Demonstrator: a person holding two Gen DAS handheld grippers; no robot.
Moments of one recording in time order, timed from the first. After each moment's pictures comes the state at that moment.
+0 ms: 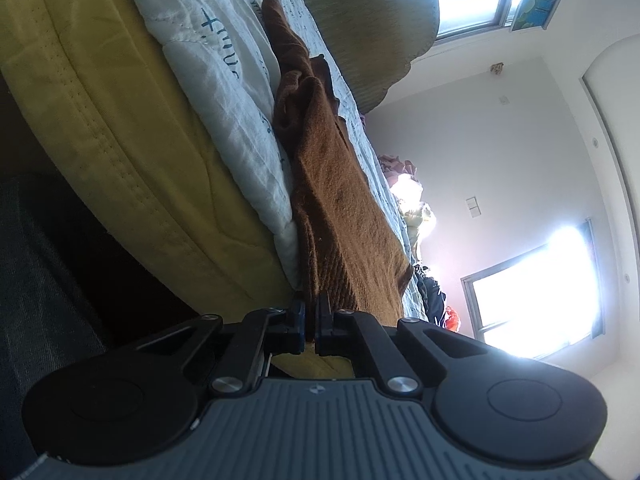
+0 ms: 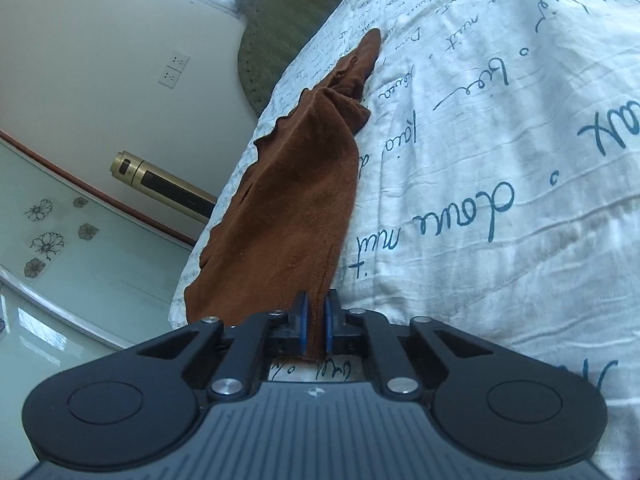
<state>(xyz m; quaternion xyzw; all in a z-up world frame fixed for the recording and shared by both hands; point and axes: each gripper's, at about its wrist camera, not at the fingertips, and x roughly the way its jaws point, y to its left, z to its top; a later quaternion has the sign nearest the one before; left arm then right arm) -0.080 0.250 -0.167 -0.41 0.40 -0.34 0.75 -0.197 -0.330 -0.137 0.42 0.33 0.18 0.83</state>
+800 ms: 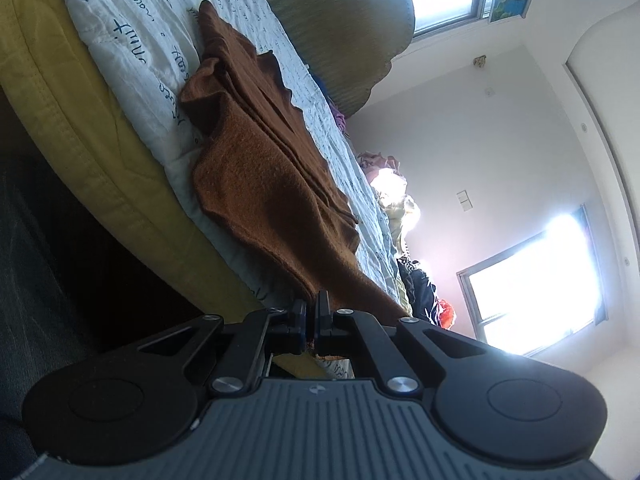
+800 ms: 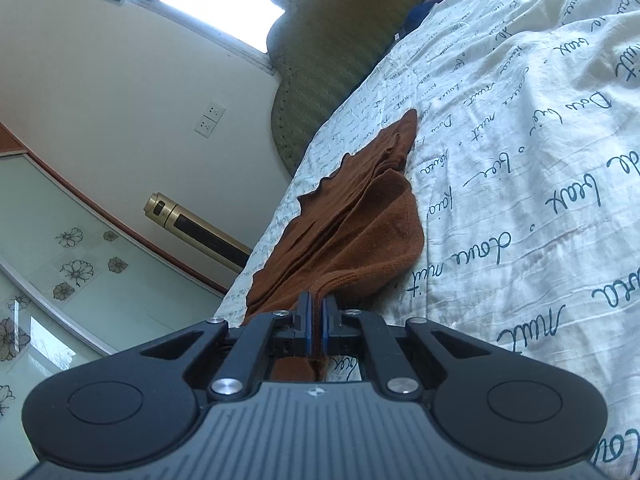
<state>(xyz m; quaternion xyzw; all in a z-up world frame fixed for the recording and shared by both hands) -0.155 0.223 -0.108 -0.40 0.39 -0.35 0.76 -0.261 -0.343 -0.076 0.44 0.24 0.17 0.85</state>
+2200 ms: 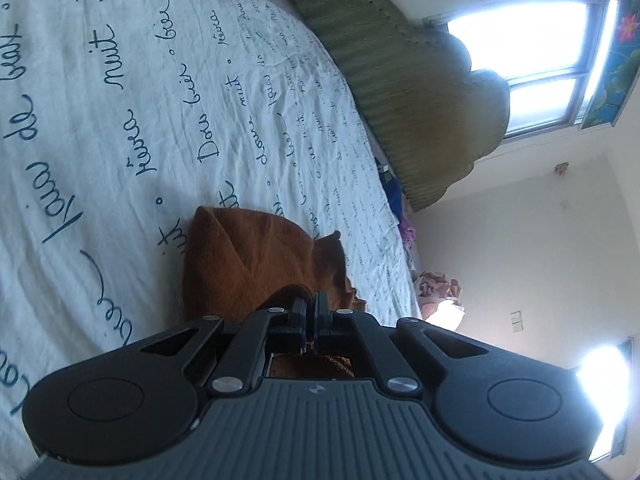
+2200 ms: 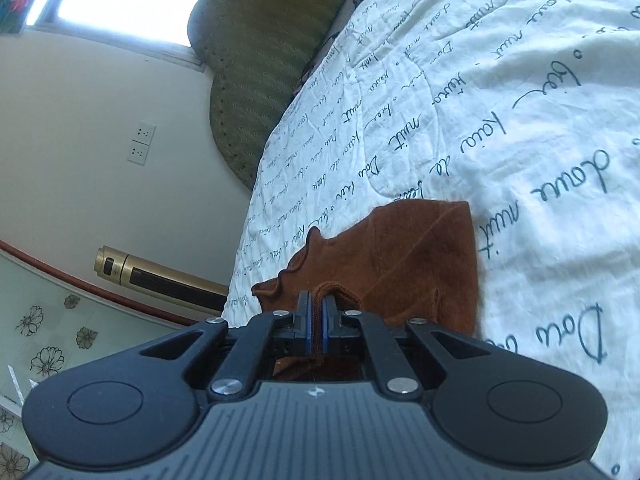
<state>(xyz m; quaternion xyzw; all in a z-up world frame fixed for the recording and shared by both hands) 0.154 0.225 -0.077 -0.47 0.39 -0.19 0.77 0.065 -0.379 -0.088 0.50 0.33 0.14 0.79</state>
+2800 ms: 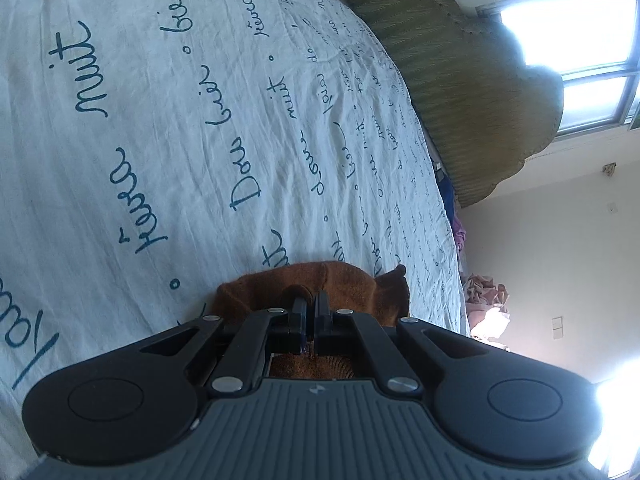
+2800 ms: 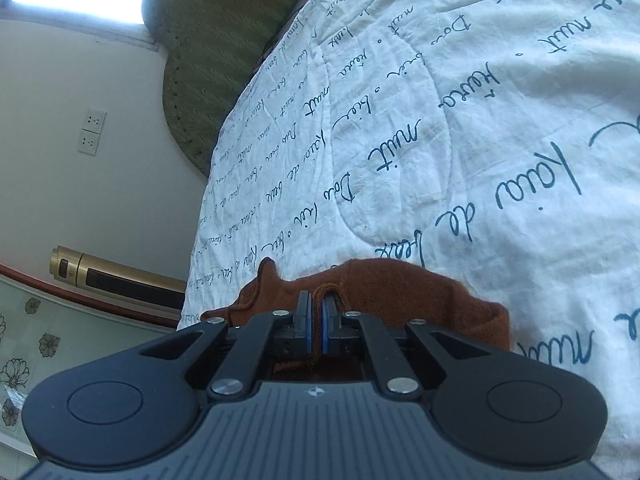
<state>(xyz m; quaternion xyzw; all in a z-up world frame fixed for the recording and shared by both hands) 0.216 0.229 -0.109 -0.45 0.44 -0.14 0.76 0.155 -0.371 -0.115 0.48 0.39 0.11 0.78</state>
